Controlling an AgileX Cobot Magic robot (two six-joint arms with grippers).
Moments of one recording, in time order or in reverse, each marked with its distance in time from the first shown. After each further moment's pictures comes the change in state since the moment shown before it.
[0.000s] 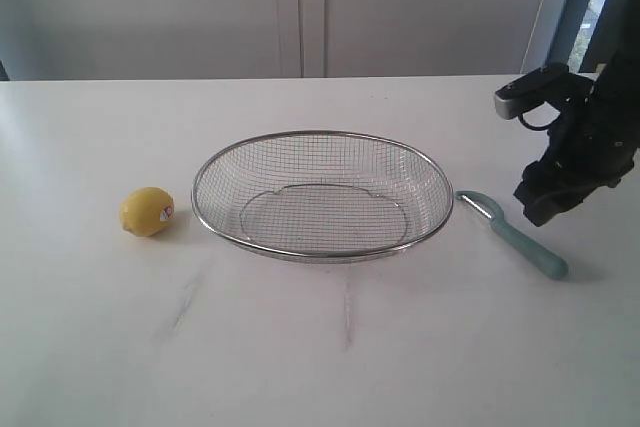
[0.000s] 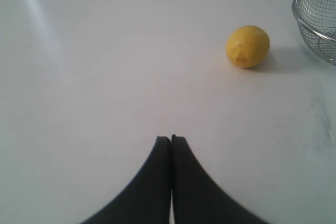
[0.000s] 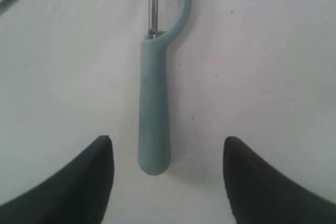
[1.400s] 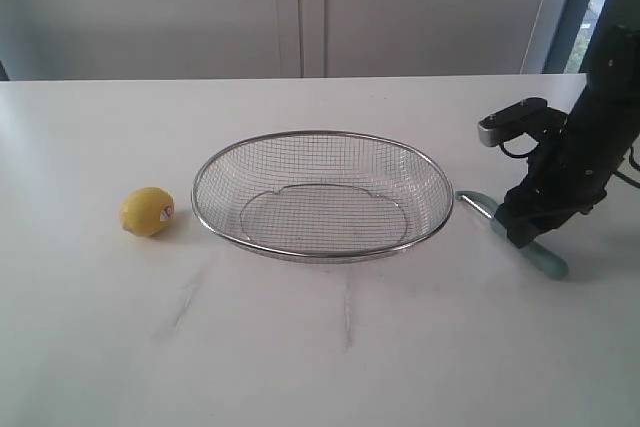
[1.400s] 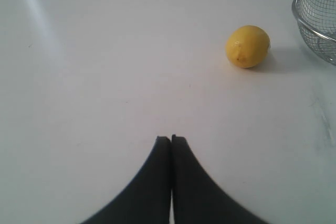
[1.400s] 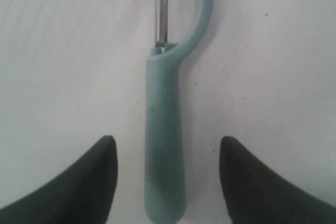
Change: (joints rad) left arm 0.000 0.000 0.000 0.000 0.000 0.000; right arm 0.004 0.121 0.000 0.042 -0.065 -0.003
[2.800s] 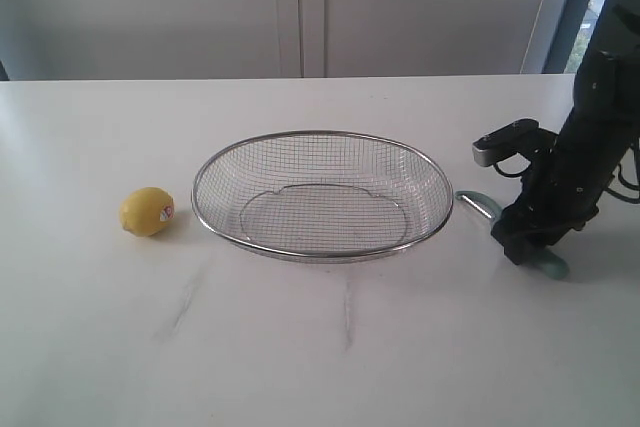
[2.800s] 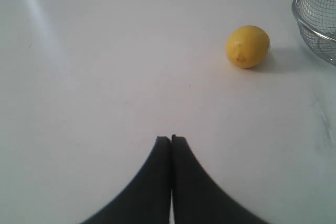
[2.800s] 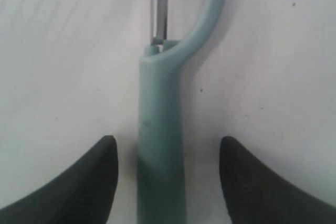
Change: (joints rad) left arm 0.000 0.000 0.000 0.000 0.000 0.000; right arm 0.000 0.073 0.000 -0.010 -0.030 -0.006
